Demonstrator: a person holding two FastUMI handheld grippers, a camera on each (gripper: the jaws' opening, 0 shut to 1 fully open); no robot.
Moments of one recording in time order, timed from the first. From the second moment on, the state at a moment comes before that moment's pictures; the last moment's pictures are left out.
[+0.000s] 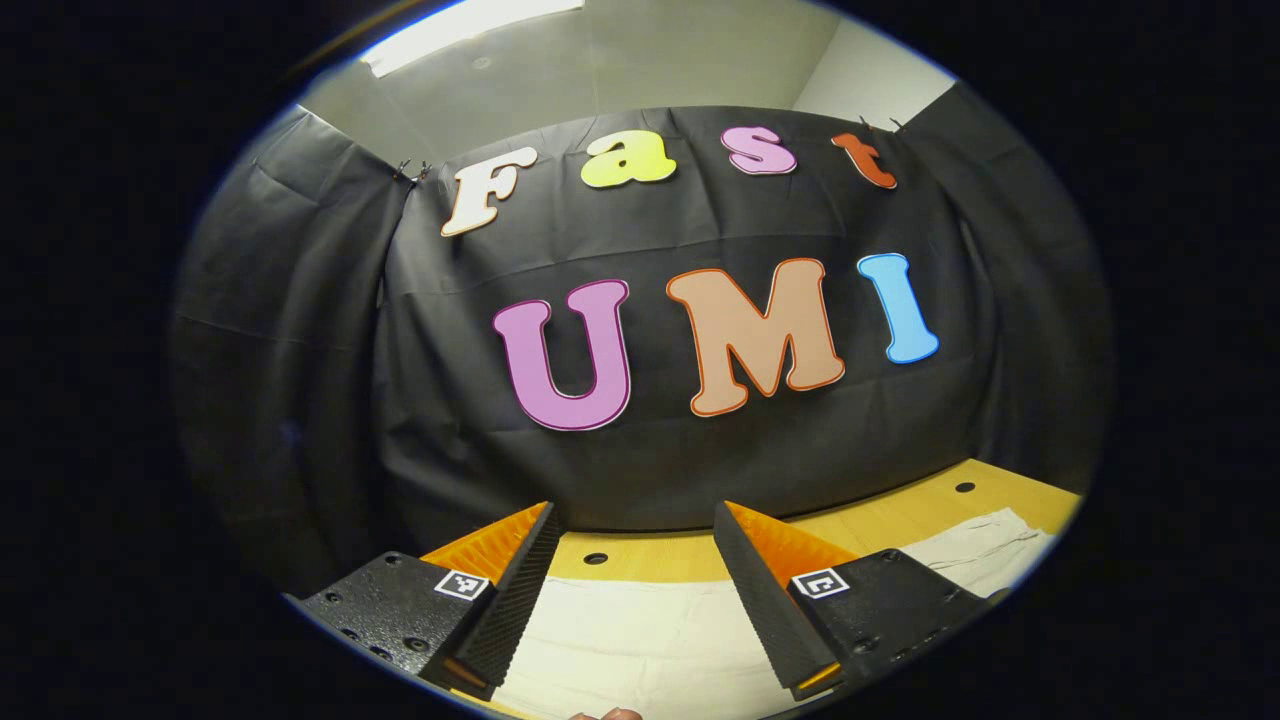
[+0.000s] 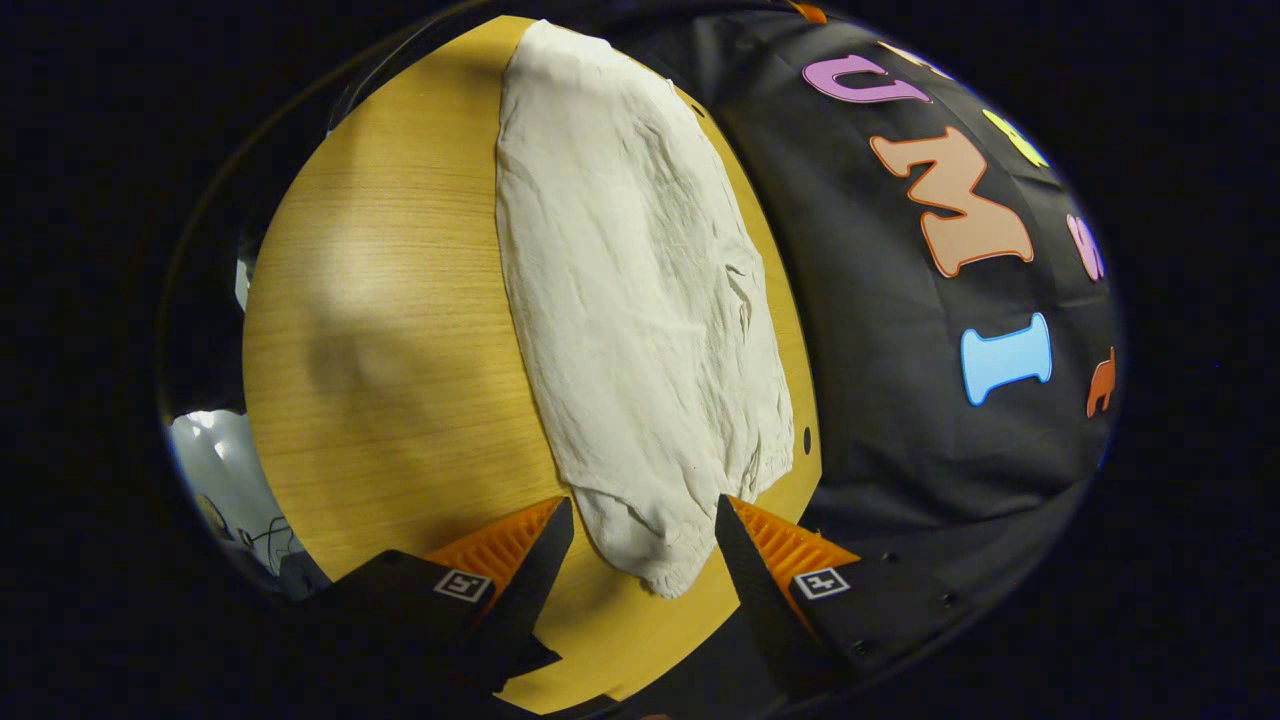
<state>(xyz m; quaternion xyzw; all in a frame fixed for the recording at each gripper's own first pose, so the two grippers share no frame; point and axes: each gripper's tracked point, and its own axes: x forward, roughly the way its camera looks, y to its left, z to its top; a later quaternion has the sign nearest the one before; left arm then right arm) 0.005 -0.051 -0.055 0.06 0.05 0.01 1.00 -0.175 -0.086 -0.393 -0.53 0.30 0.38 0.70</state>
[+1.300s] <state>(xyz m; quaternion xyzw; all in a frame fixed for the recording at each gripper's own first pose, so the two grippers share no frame) -0.007 0.000 -0.108 0.16 0.09 0.01 0.98 -0.157 -0.069 -0.428 -0.53 0.31 0.37 0.70</state>
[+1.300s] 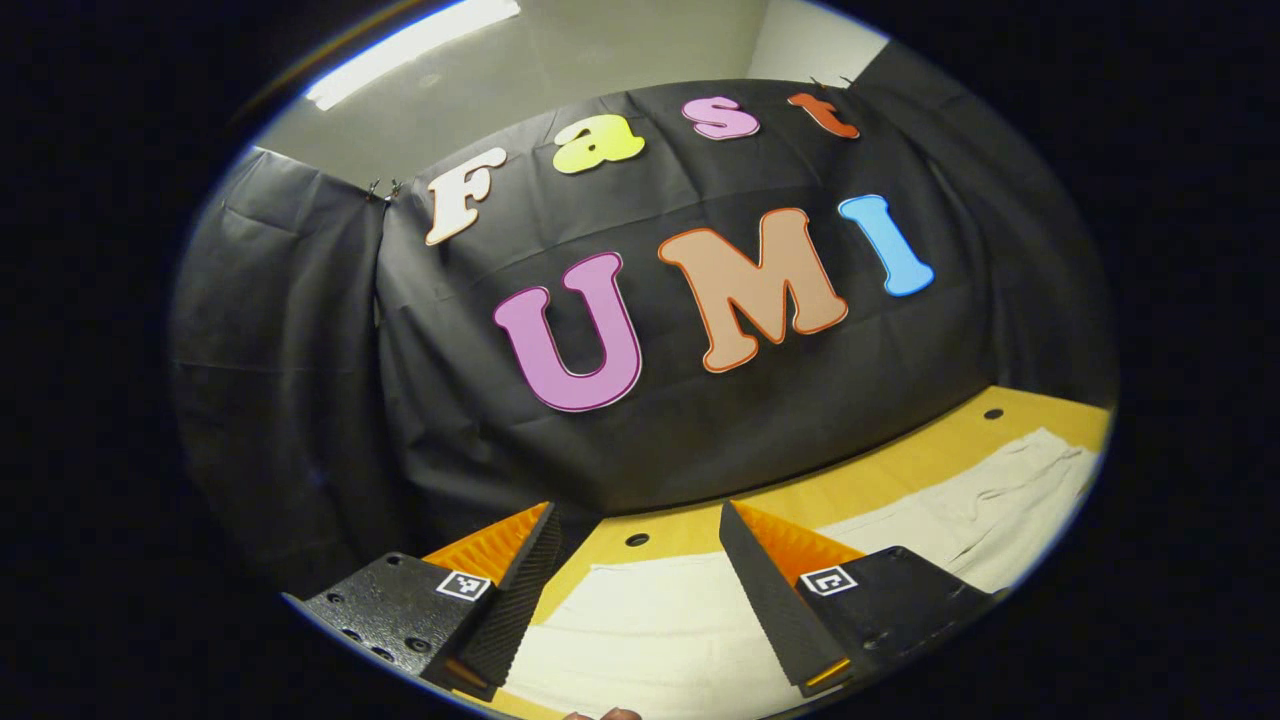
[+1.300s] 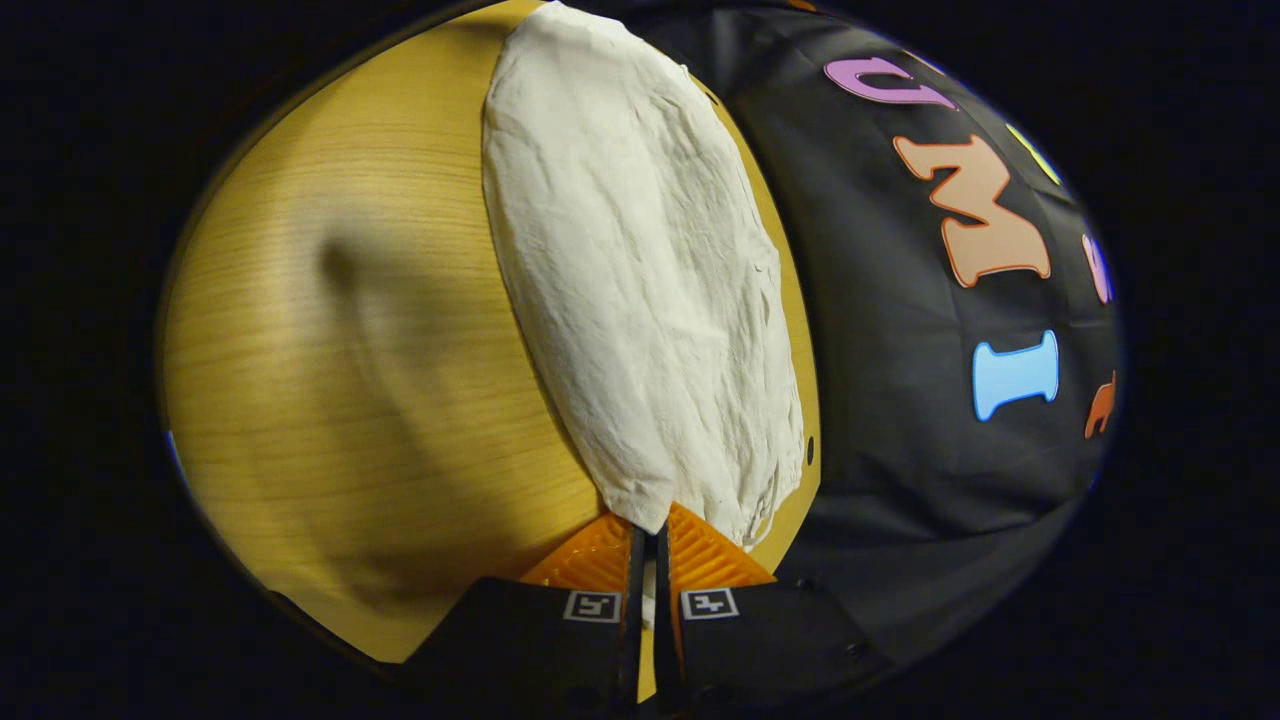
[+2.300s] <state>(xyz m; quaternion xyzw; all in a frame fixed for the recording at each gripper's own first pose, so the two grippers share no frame) -0.080 0.147 -0.301 0.41 0.30 -0.11 0.85 -0.157 -0.070 -0.428 -0.51 0.33 0.35 0.71</state>
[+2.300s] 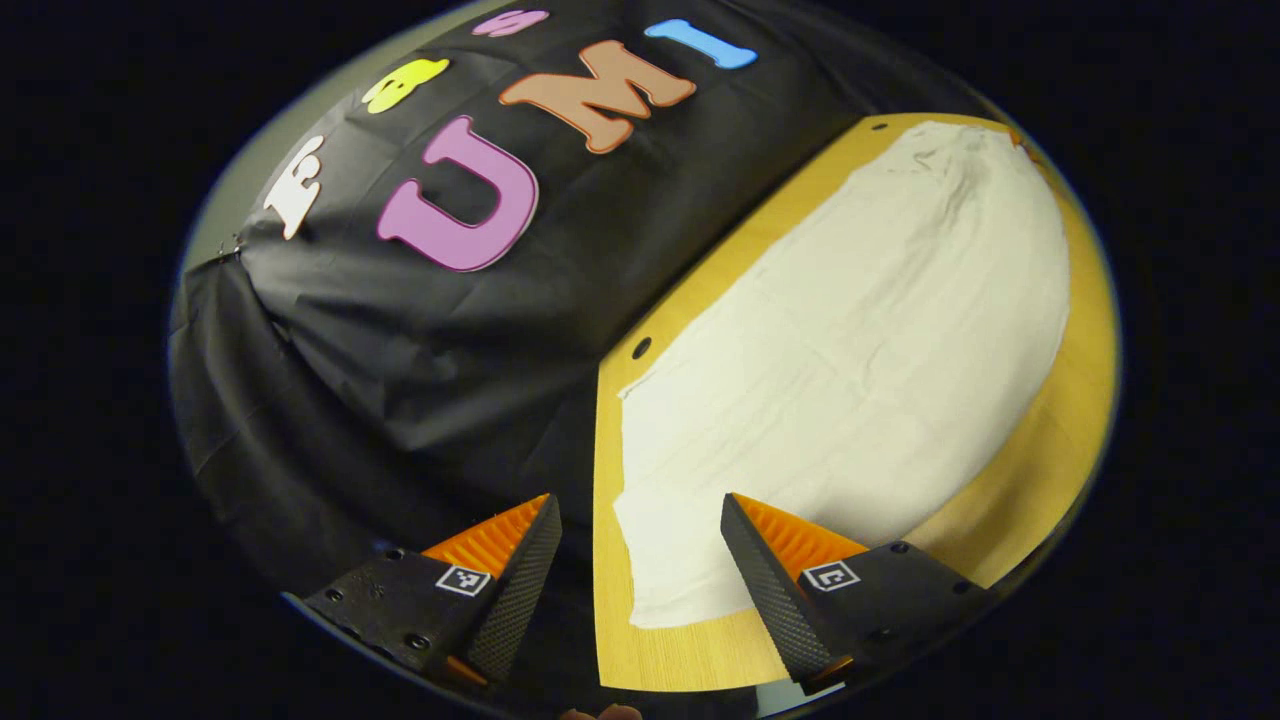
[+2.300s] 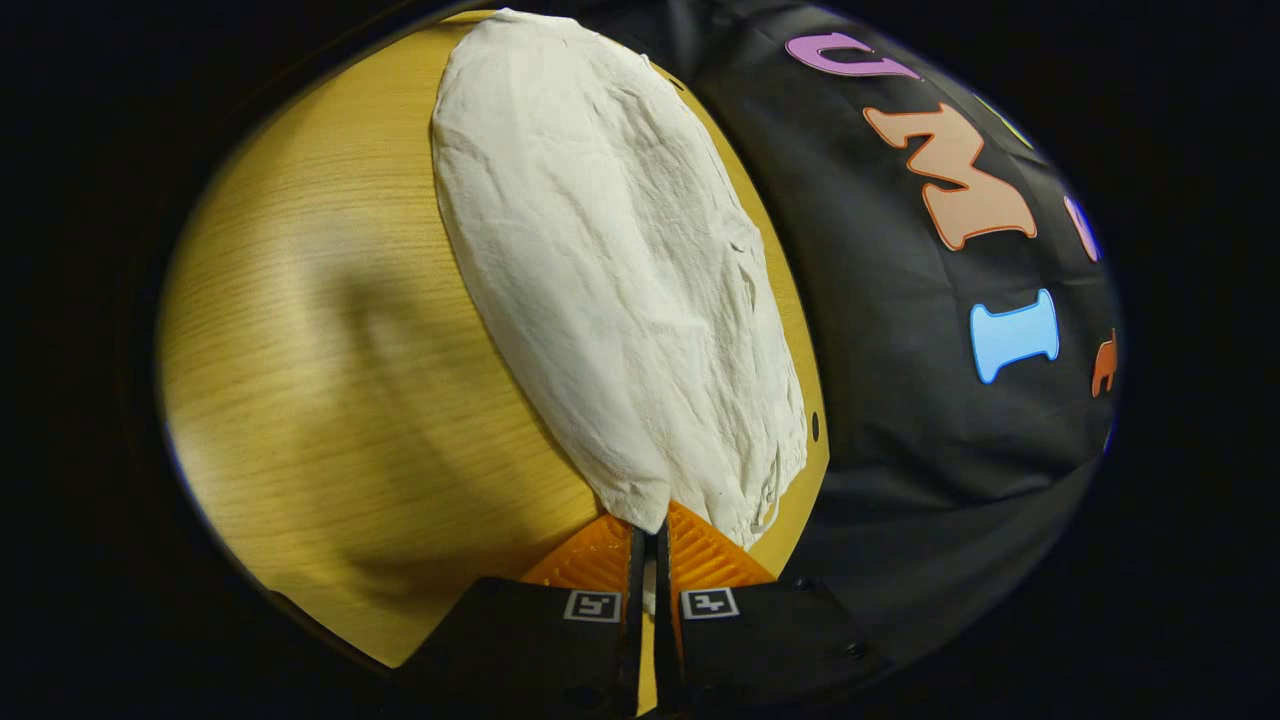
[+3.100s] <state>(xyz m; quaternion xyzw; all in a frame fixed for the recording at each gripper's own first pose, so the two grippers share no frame) -0.127 0.188 -0.382 0.54 0.40 -0.26 0.69 -0.156 -0.070 -0.428 -0.52 0.34 0.34 0.71</state>
